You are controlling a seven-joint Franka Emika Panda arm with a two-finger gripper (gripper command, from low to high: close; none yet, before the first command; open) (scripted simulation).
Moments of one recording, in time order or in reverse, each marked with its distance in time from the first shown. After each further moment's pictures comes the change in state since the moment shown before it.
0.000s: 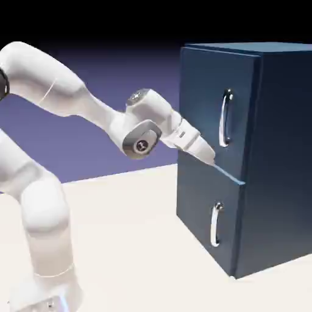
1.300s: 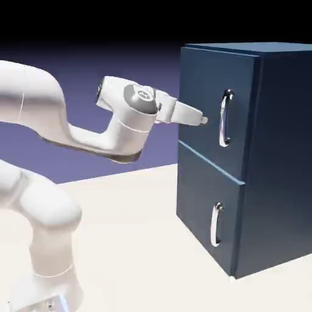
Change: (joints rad) arm 0.391 -0.294 -0.504 0.142 -1.696 -0.071 1.305
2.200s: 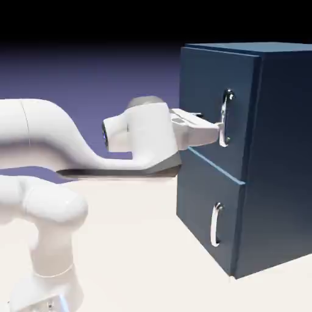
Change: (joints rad) arm 0.306 -0.135 -0.341 0.132 -1.032 -0.069 0.793
